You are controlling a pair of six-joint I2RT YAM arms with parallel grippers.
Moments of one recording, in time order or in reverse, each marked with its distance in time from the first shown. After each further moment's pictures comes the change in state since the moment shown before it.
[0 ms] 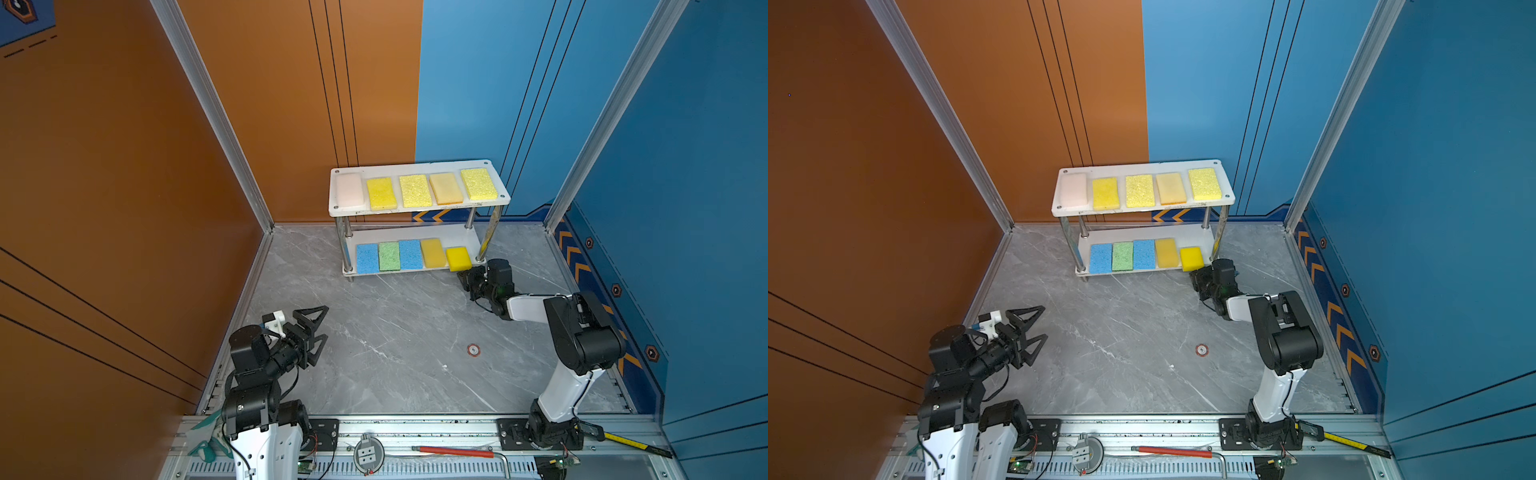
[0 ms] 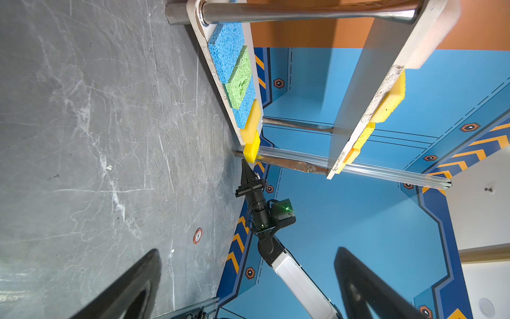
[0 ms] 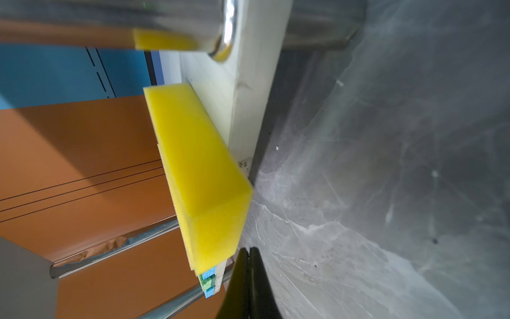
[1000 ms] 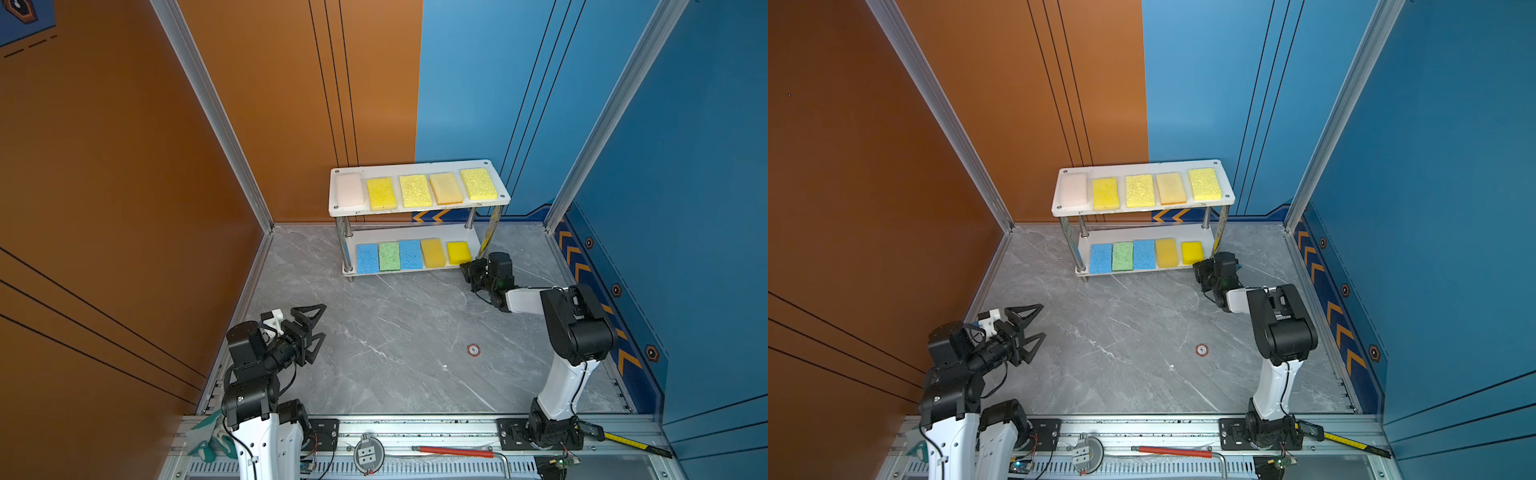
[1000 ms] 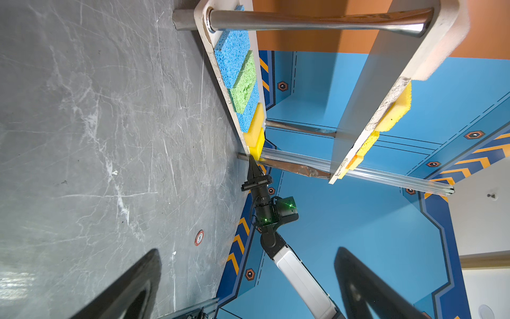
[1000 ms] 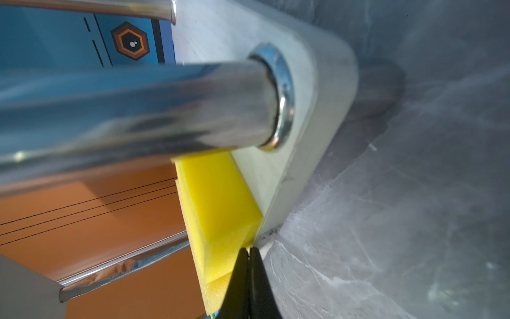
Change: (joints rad) left arm 0.068 0.061 0.000 0.000 0.063 0.053; right arm -0.039 0.066 0.081 0.007 0.025 -0.009
